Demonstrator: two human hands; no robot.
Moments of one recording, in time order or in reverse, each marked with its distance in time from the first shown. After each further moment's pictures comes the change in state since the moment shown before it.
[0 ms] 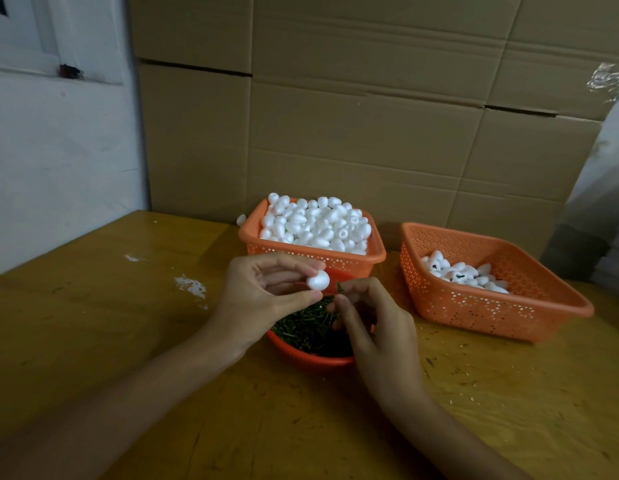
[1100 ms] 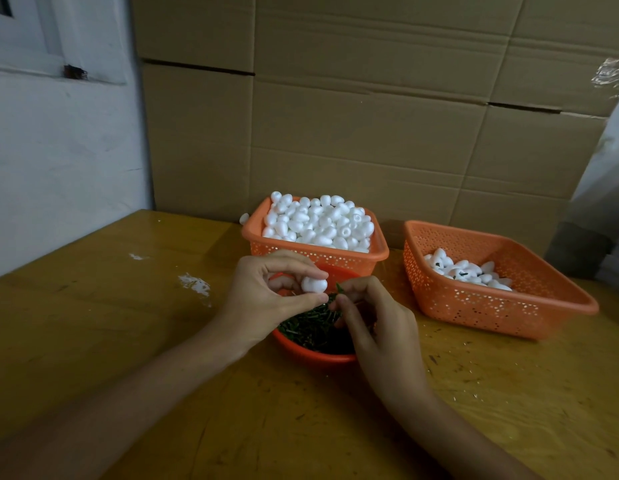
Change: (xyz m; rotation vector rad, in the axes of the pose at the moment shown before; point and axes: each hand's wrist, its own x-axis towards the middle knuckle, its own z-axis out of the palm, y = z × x) left_hand 0.003 -0.005 -0.001 0.138 -0.014 0.059; right_hand 0.001 0.002 0.000 -0.083 -0.035 -0.044
